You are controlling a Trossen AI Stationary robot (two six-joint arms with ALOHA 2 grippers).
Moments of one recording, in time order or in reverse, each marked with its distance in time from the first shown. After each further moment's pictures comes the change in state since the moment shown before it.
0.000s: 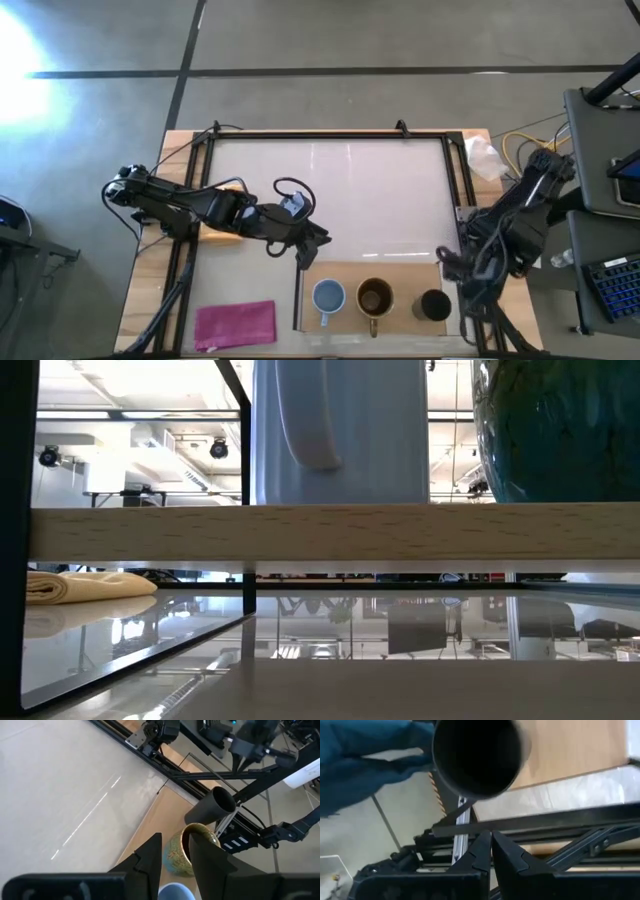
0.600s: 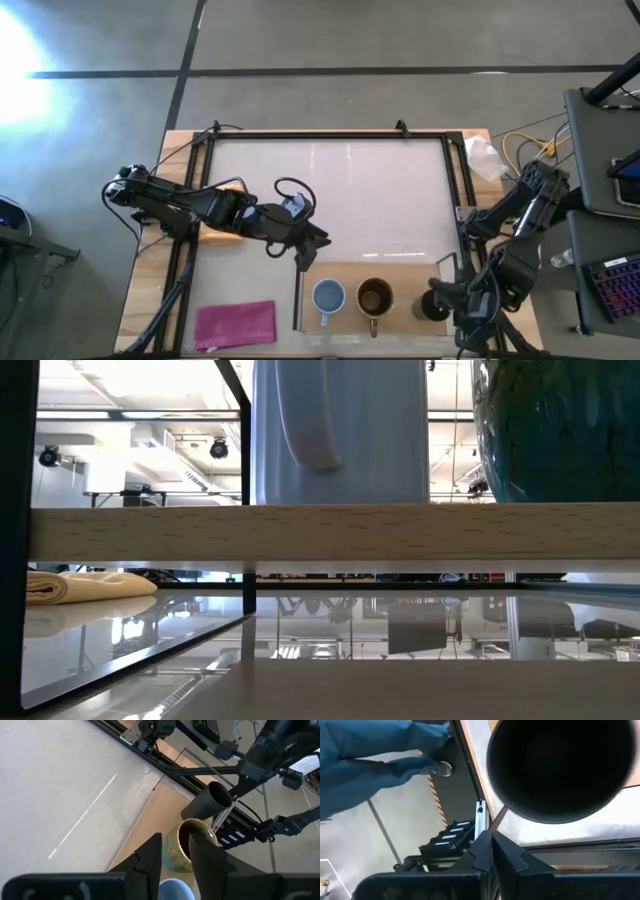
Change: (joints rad) left arm 0.001 0.000 -0.002 0.003 0.031 0.015; right arm 0.074 0.203 0.089 0.106 0.053 0.047
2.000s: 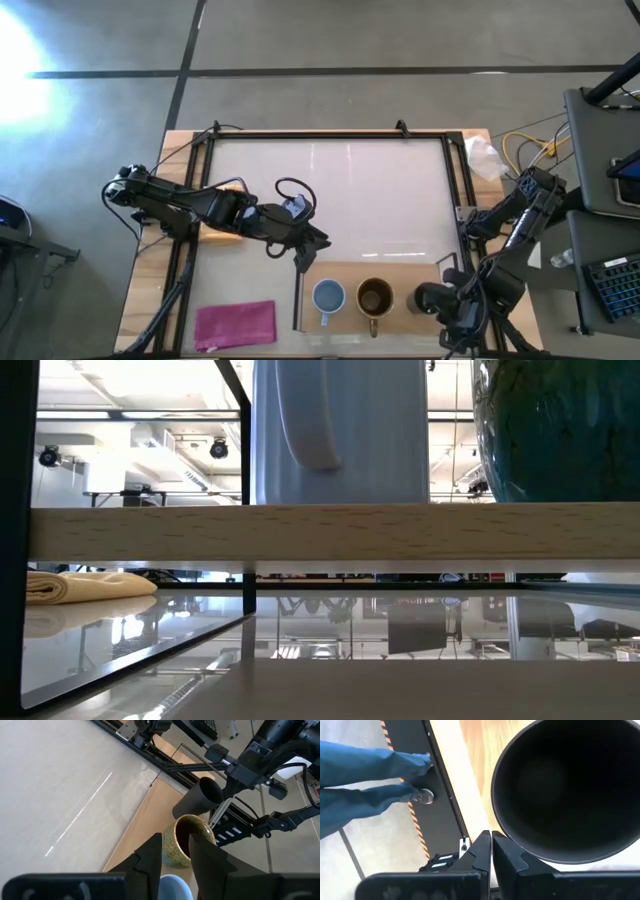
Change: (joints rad) left arm 0.000 0.000 -0.002 0.000 0.026 -0.001; right arm -0.006 0.073 -0.001 0.013 0.165 -0.034
